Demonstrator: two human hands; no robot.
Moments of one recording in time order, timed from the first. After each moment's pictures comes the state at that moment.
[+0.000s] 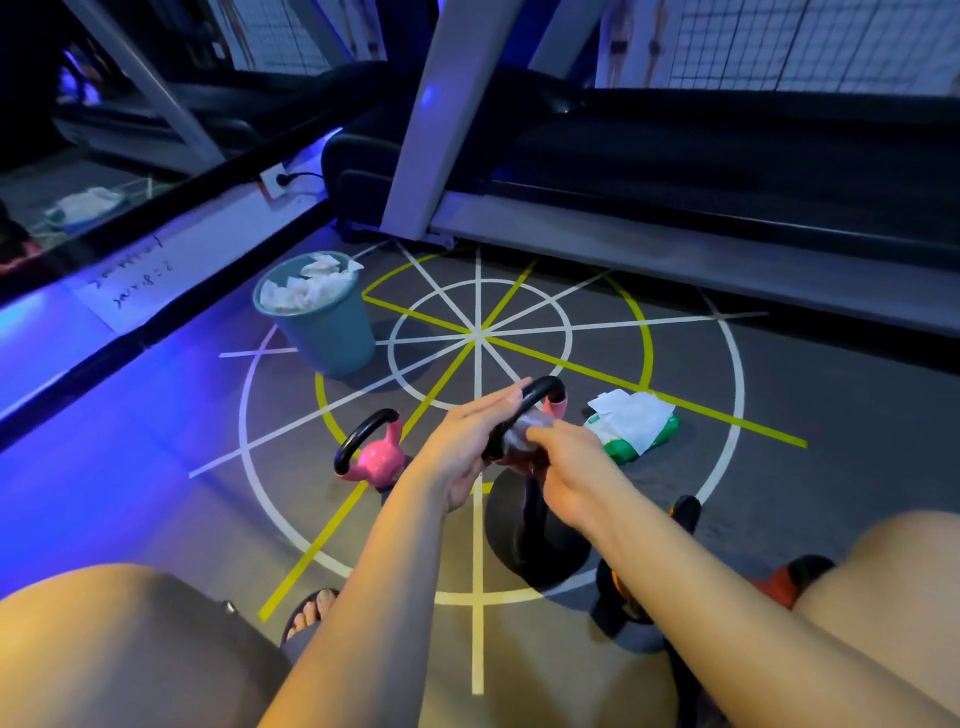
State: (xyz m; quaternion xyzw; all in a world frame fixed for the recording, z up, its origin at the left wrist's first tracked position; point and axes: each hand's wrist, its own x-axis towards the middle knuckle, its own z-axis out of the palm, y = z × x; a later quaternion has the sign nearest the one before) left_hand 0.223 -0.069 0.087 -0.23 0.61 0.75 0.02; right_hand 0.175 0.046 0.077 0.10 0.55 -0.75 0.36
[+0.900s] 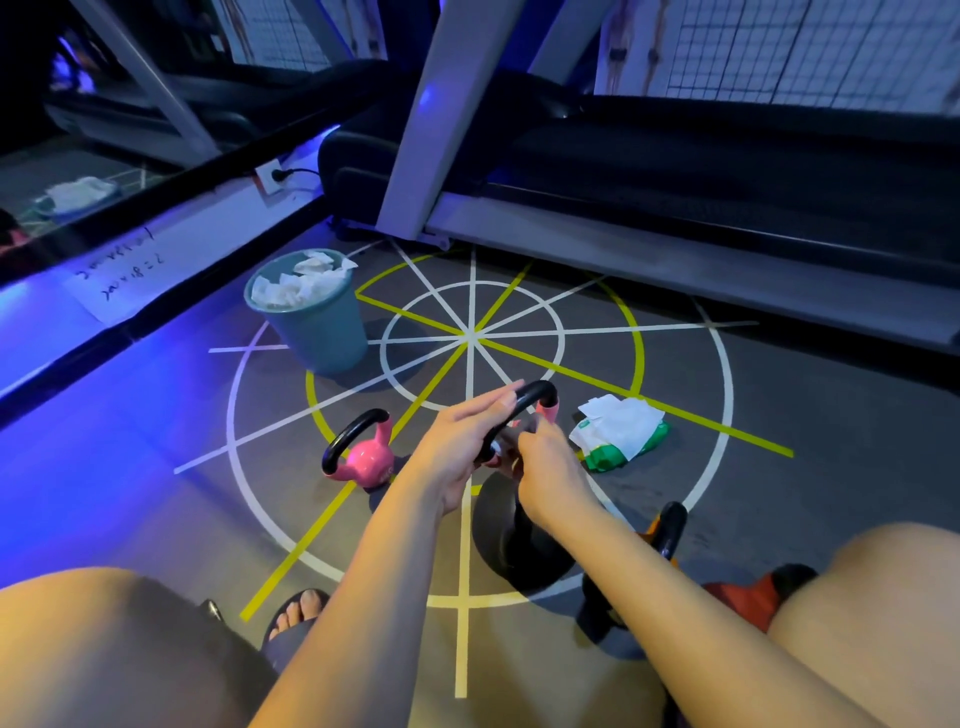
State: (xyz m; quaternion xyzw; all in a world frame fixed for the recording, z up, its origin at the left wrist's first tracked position) left_hand 0.223 -0.062 0.089 -0.24 0.63 0.74 -0.01; right_hand 0.180 0.057 0.078 -0.29 0.90 -0.29 0.16
